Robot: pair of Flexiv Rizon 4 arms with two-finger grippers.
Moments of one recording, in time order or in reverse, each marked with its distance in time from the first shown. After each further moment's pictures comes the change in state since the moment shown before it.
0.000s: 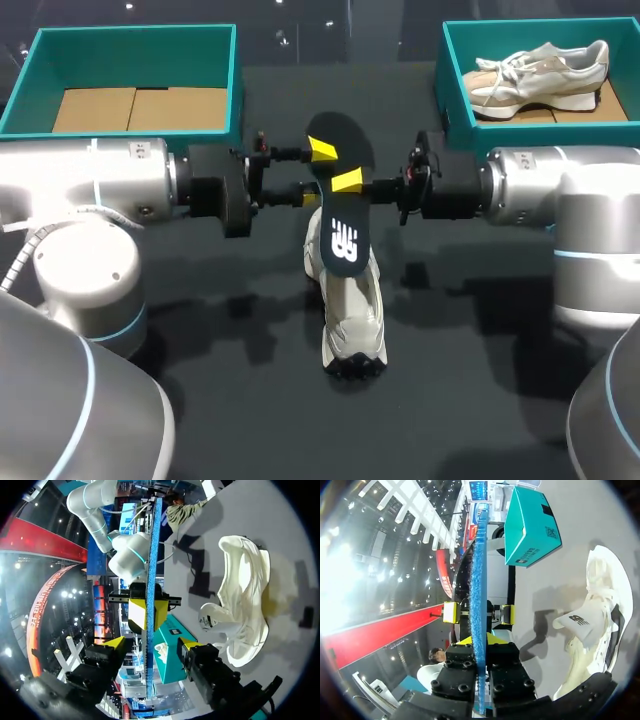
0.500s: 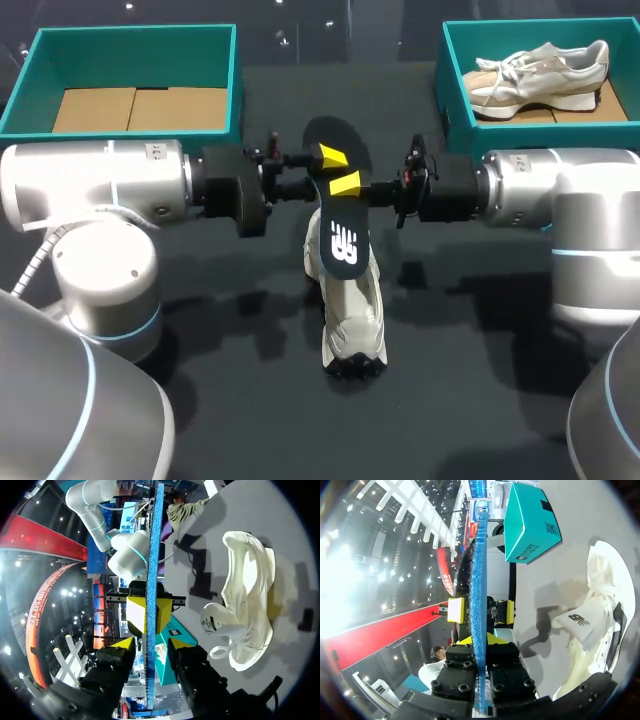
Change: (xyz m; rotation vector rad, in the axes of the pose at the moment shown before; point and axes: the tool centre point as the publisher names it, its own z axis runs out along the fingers) left arm 0.004 0.002 0.016 -0.003 0.000 -0.013; right arm -0.004 -0.001 0.002 0.023 0.015 0.017
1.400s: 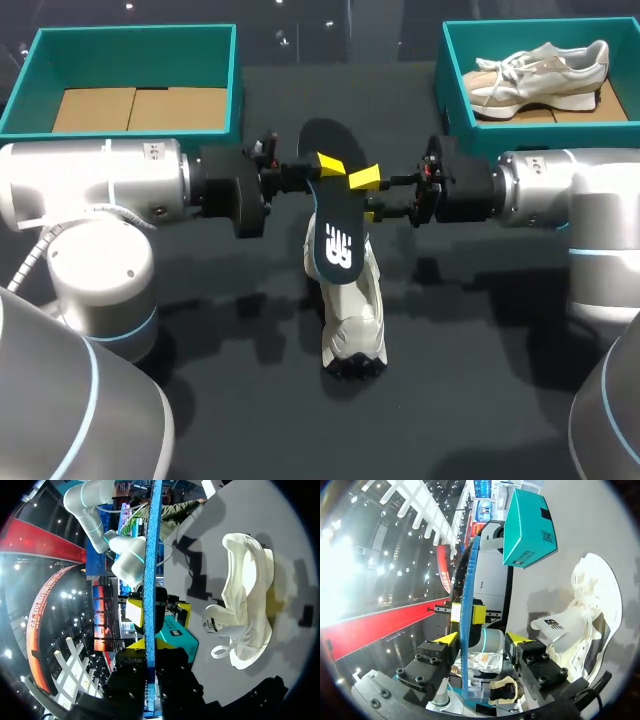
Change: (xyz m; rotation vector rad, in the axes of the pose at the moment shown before) left arm -0.006 -0.007 -0.007 0.003 0.006 0.021; right arm -0.013 0.001 -0.029 0.018 -0.042 -0.097
